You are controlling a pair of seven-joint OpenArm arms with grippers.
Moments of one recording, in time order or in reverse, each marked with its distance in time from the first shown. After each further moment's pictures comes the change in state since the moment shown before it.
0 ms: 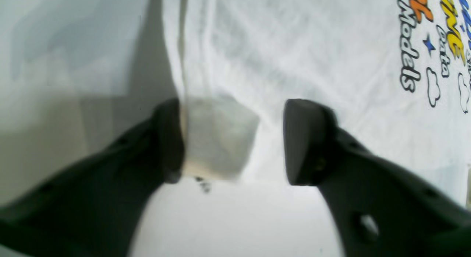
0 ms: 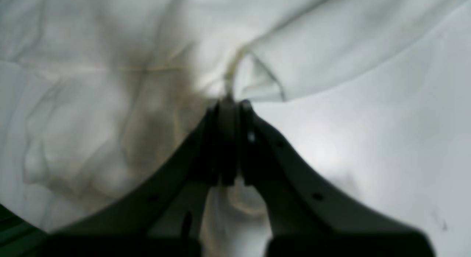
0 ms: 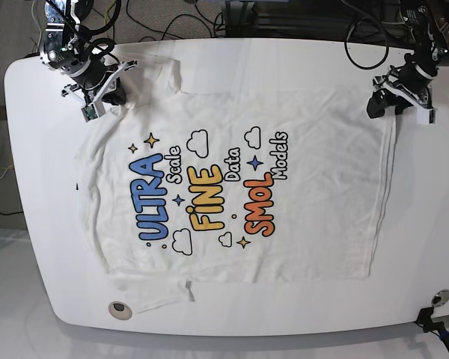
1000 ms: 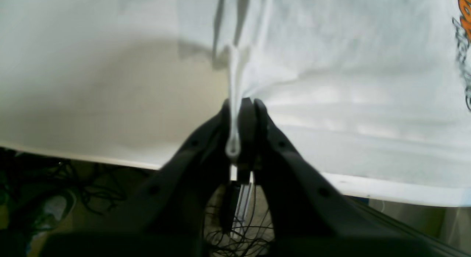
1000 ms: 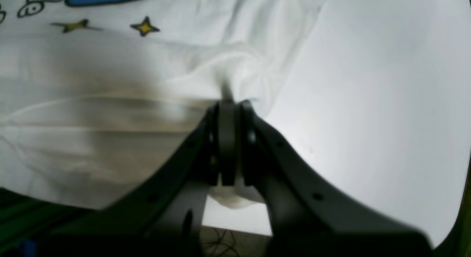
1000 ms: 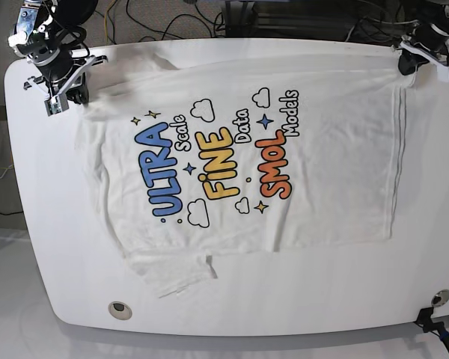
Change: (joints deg) left arm 13.0 4.0 -14.3 9.9 -0.1 -1.0 3.1; right arm -7.0 -0.3 14.9 12.9 1.5 0.3 -5.2
